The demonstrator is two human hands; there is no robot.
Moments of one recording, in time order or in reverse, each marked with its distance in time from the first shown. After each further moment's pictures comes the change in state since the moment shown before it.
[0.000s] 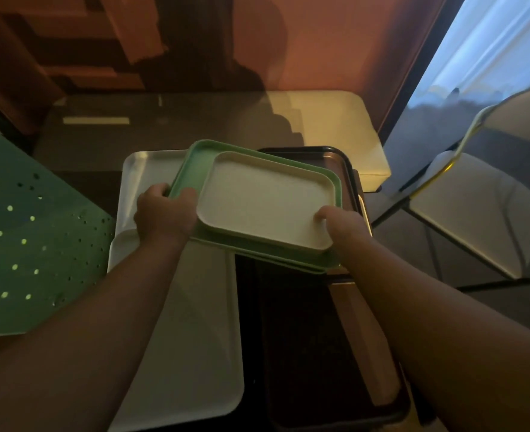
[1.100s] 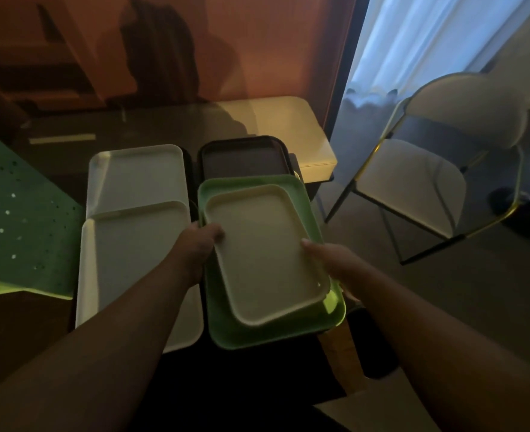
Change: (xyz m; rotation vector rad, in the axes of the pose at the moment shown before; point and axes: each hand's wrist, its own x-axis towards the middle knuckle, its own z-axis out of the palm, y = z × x) left_hand -0.161 0.000 0.020 -0.380 -0.622 -0.277; right_hand -0.100 0.128 -0.116 -0.029 -0.252 -0.051
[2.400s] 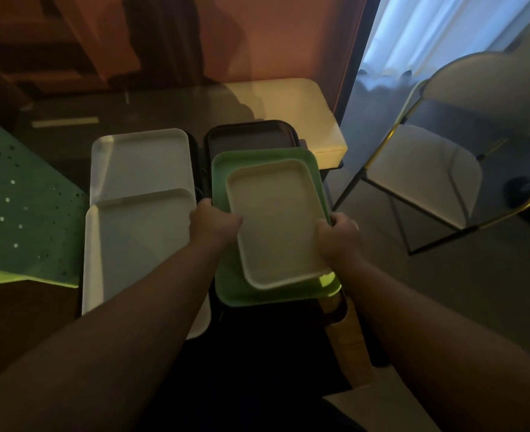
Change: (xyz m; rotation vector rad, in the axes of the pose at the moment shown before) left_hand 0.022 0.005 0.019 0.428 0.245 0.145; right_hand 0.042 0.000 0.024 -0.229 0.510 -0.293
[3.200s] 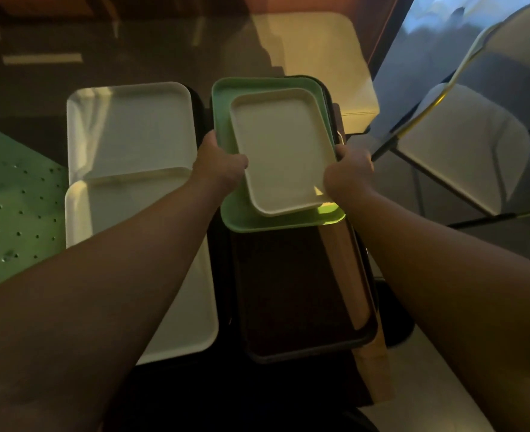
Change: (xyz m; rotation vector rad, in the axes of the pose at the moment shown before) left_hand 0.104 0.032 0.005 -0.091 -0.127 0.006; right_hand 0.117 -0.058 0.053 -0.248 -0.027 -0.089
